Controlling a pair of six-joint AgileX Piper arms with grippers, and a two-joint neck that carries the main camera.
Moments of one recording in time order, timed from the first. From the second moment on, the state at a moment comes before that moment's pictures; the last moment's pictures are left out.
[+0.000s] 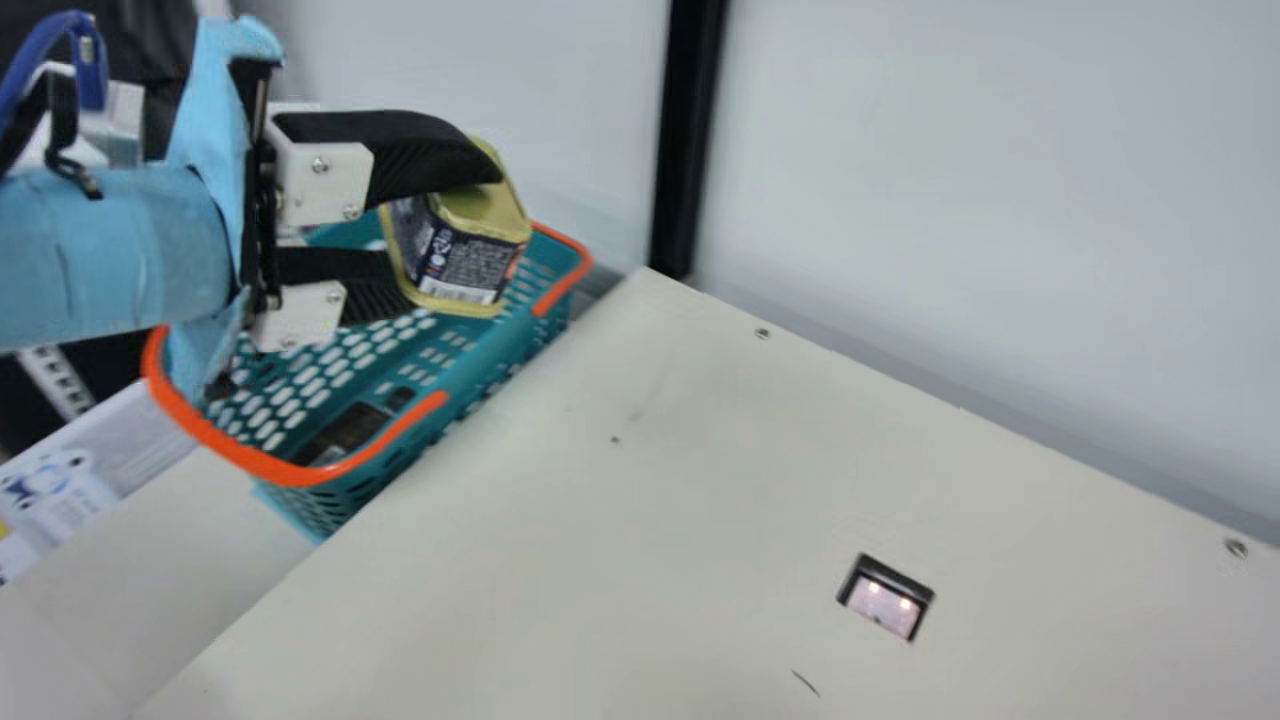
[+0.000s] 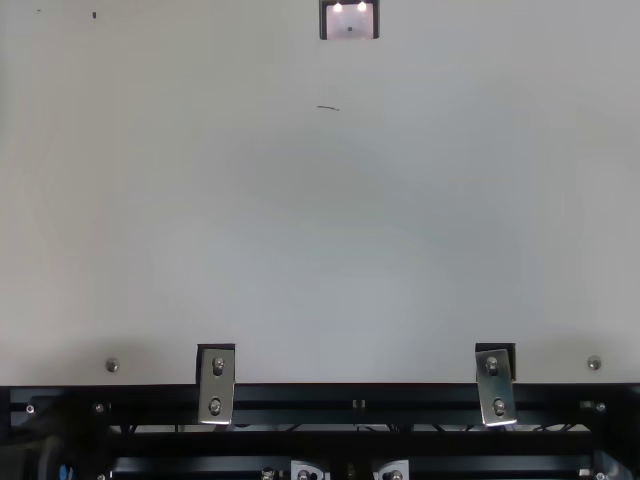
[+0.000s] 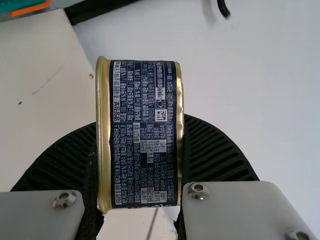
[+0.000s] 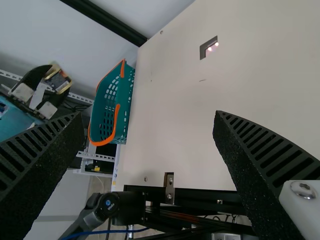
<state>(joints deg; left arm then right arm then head) 5.7 48.4 -50.1 -28.6 32.9 -44.5 22.5 19.0 -57.4 15.7 69.9 46.1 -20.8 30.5</state>
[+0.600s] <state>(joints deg) -9.3 48.6 -49.0 -16.9 19.1 -44.8 22.5 19.0 -57.4 15.7 69.9 46.1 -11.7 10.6</state>
